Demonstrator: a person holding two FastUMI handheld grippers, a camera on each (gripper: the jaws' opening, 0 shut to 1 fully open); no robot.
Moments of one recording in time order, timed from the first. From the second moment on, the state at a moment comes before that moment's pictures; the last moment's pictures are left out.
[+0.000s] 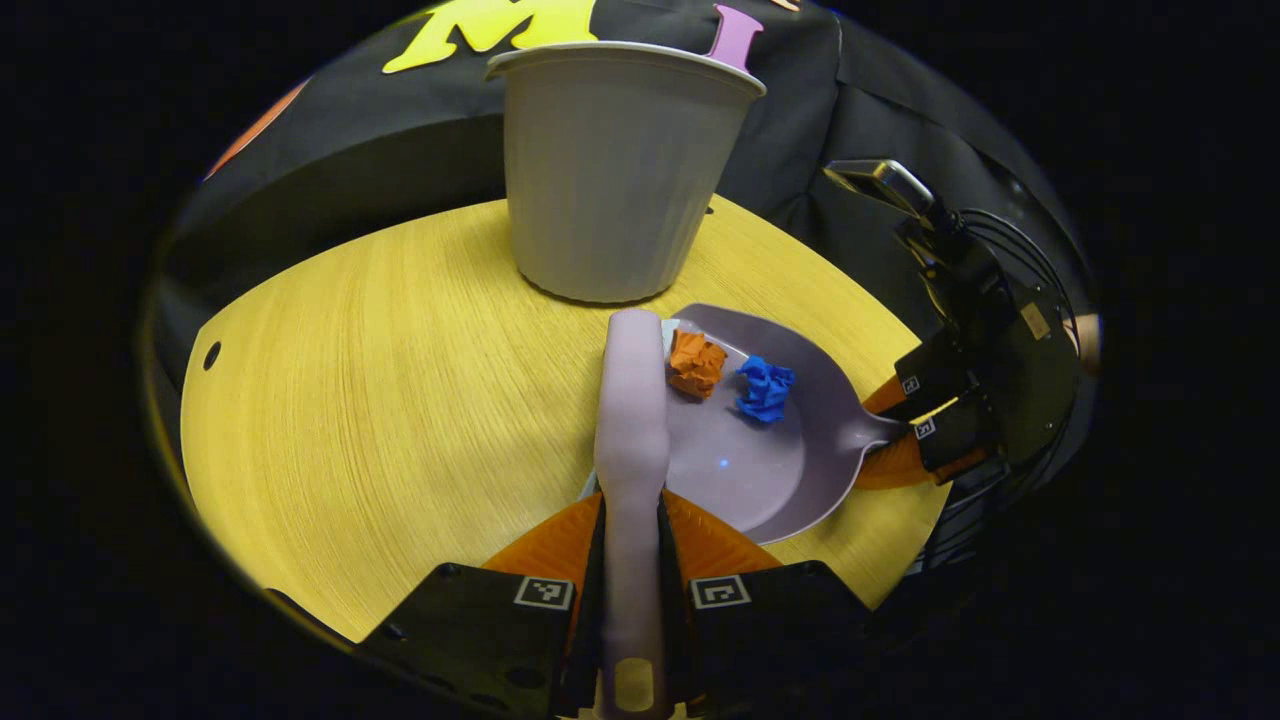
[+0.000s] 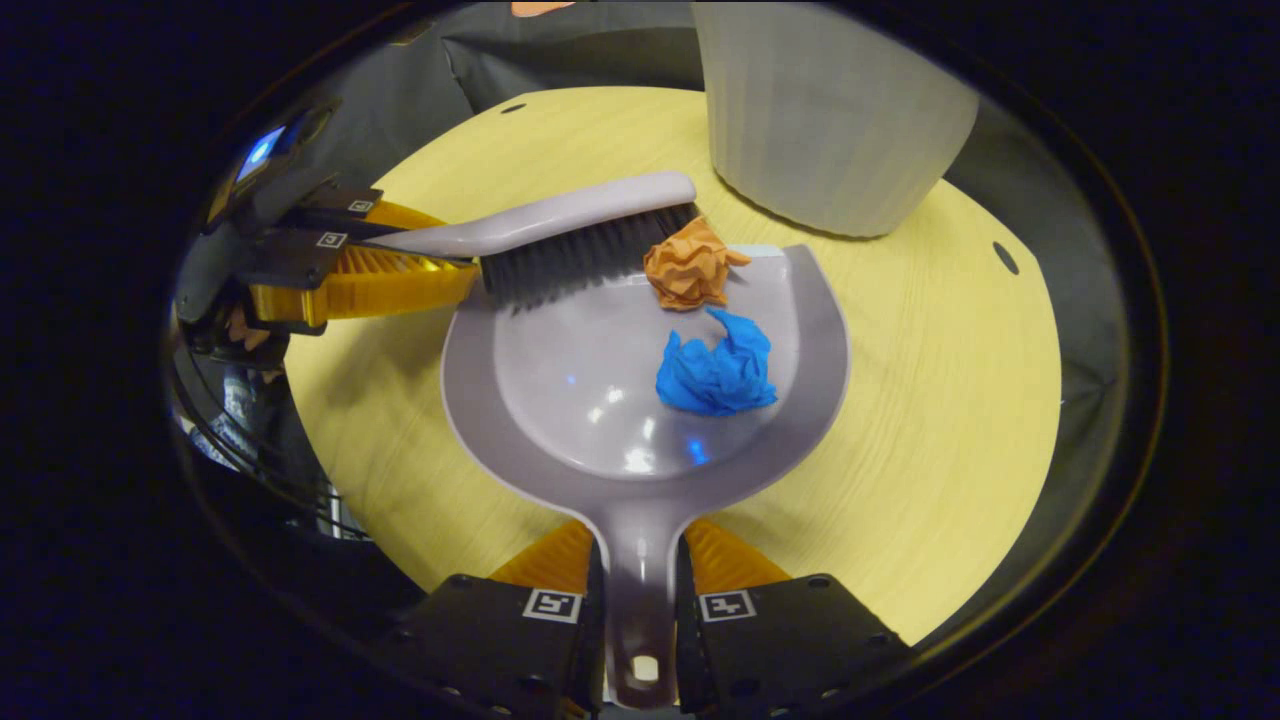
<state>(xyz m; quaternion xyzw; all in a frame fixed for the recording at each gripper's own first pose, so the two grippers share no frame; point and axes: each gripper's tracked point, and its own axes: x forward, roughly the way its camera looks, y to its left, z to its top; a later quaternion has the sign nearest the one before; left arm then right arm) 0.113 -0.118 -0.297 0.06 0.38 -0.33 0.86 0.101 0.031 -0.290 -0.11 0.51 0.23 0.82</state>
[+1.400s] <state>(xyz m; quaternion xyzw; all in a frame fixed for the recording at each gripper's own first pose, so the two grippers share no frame) 0.079 -0.020 -0.311 -0.01 0.39 -0.15 0.91 0.104 0.027 -0.263 0.02 0.46 0.16 0.87</state>
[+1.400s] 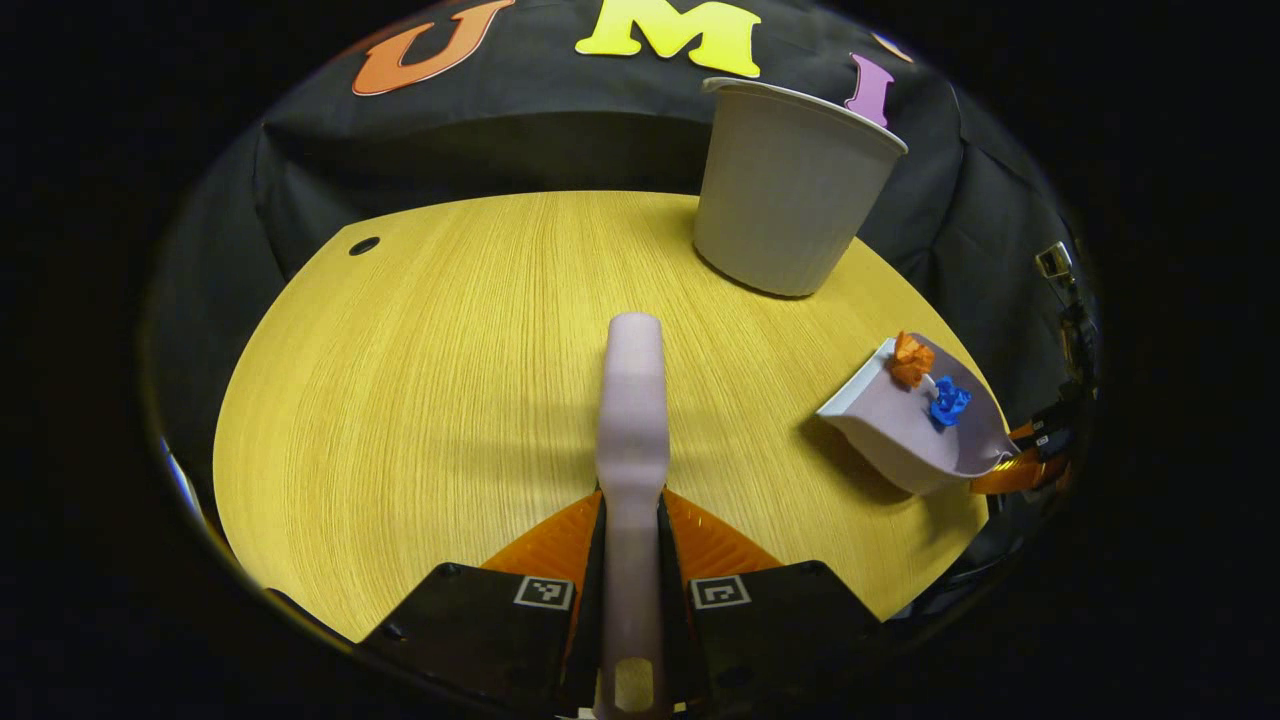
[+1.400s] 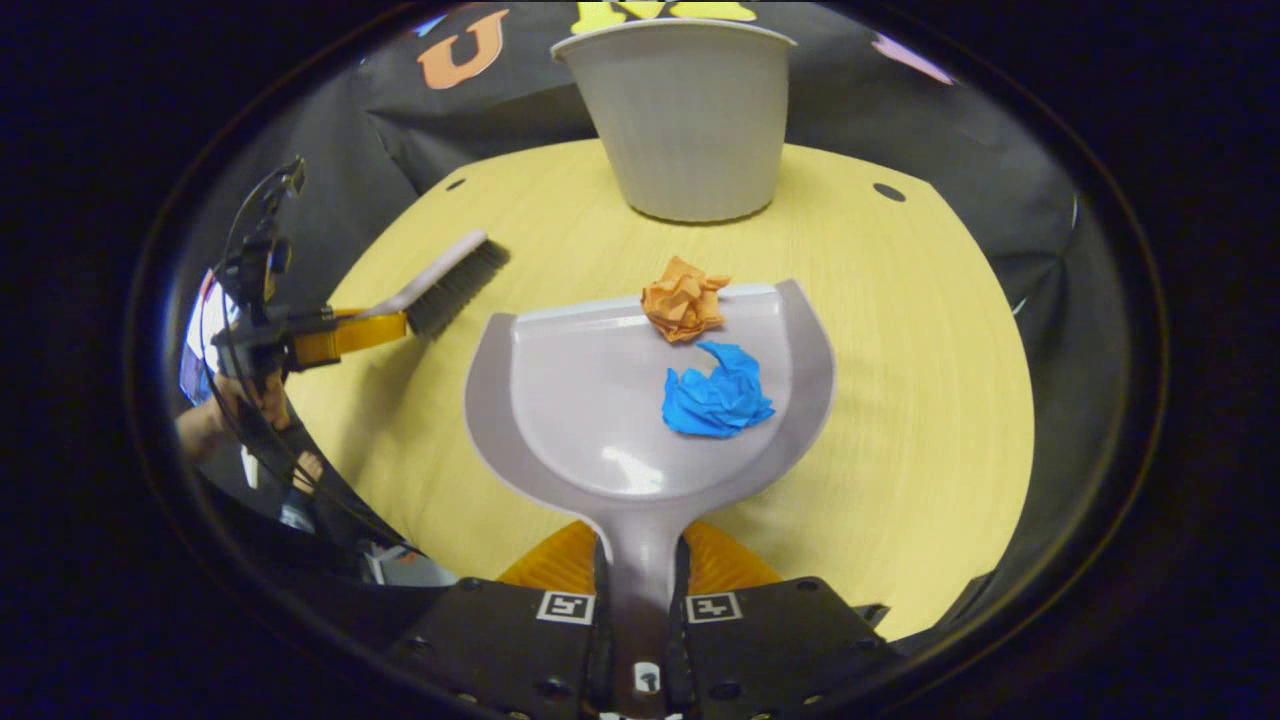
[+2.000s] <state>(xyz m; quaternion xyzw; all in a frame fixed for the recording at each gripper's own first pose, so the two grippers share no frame) 0.064 -0.007 -0.318 -0.04 0.39 -0.11 0.91 0.105 -0.021 -0.086 0.02 0.43 0.14 0.89</state>
